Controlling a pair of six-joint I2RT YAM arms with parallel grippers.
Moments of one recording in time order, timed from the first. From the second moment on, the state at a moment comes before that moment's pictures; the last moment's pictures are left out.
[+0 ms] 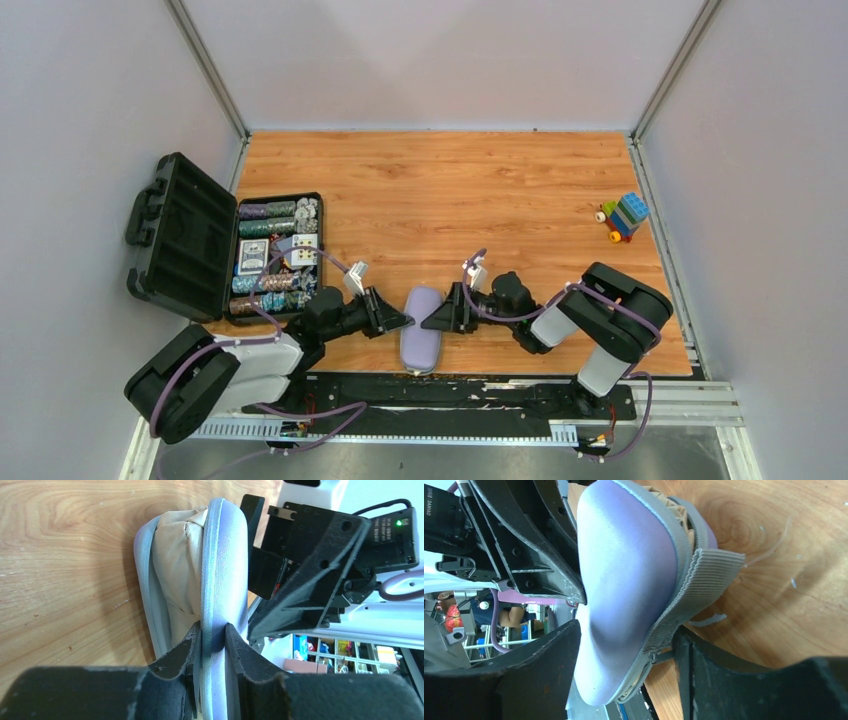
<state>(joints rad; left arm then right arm) -0.67 1.14 0.03 0.76 0.39 -1.08 0.81 1.68 0.28 1.08 -0.52 1.05</state>
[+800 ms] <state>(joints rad) -0.67 0.60 0.59 -0.12 0.36 -0.82 0.80 1.23 0.37 0.92 -0.62 0.91</state>
